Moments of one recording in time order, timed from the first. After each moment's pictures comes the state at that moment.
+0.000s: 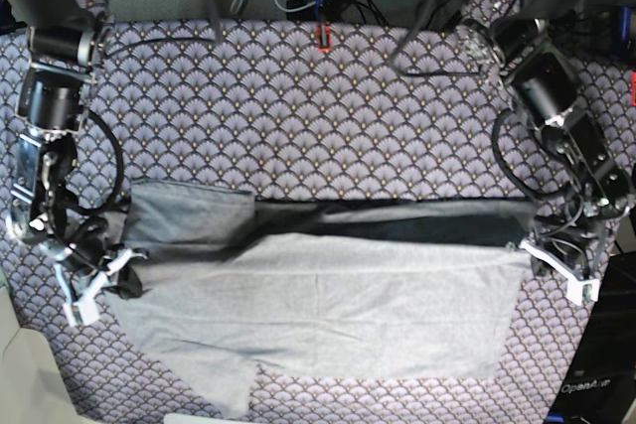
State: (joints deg) left arm -24.7 -5.5 -40.6 70.9 4.6 -37.7 41.0; right arm 24.5 18.1 14.1 60.2 18.8 39.6 -34.5
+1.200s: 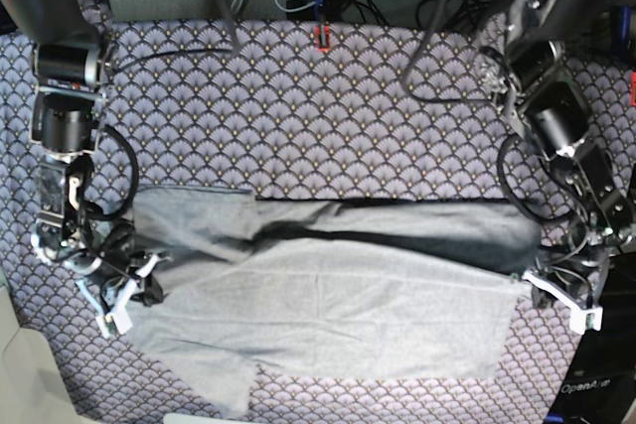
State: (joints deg) left arm -31.0 -8.4 -37.9 63.4 5.3 -37.7 35.5; right arm 29.6 16.1 9.3 51.6 6.0 39.7 -25.5
